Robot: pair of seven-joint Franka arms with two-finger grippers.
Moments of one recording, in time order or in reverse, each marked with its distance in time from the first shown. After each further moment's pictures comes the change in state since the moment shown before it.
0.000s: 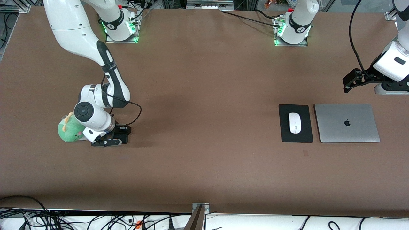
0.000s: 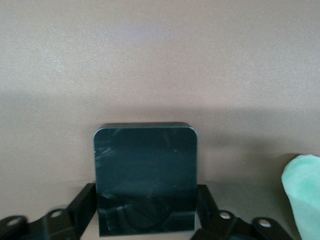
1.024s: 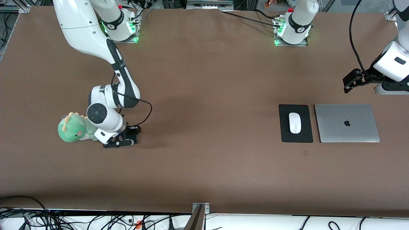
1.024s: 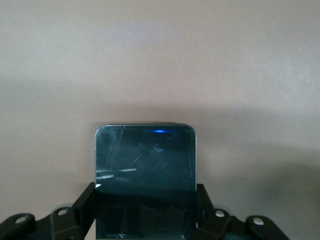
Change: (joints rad) left arm 0.000 0.000 0.000 0.000 0.000 0.002 0.000; right arm 0.062 0.023 0.000 0.062 -0.006 -0.065 0.019
